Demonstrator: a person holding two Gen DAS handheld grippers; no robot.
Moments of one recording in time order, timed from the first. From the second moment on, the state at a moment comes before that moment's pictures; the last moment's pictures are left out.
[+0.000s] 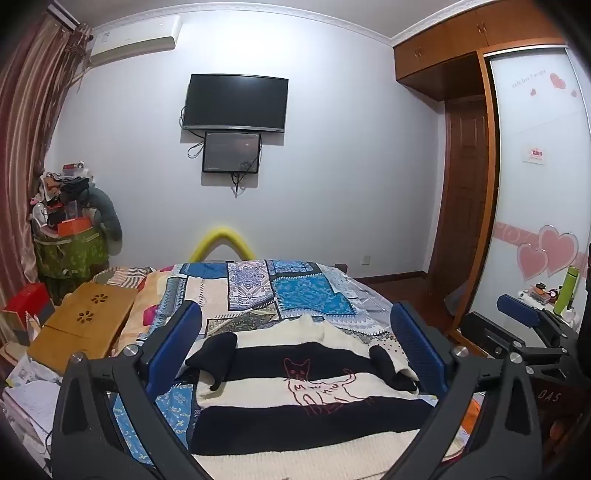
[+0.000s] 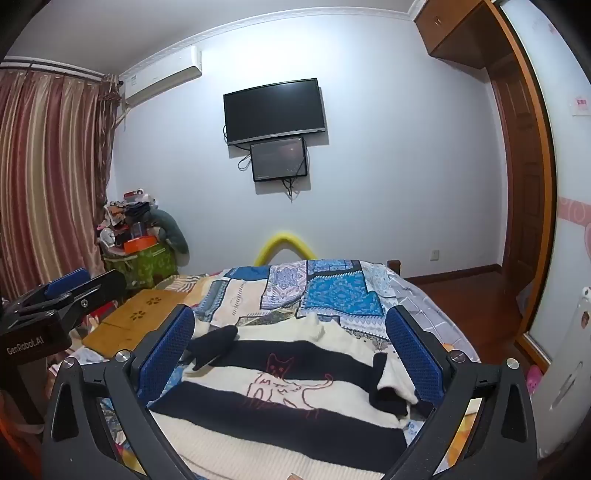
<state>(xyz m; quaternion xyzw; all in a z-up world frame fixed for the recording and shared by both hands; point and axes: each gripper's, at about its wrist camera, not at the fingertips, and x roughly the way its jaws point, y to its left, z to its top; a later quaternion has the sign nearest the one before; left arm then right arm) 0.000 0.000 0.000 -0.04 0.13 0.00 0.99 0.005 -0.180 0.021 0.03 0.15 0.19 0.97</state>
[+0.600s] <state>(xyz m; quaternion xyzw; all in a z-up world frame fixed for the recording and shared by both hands) 0.002 0.001 0.000 -0.03 0.13 0.00 0.99 0.006 -0.181 0.022 0.03 0.16 0.19 0.97</state>
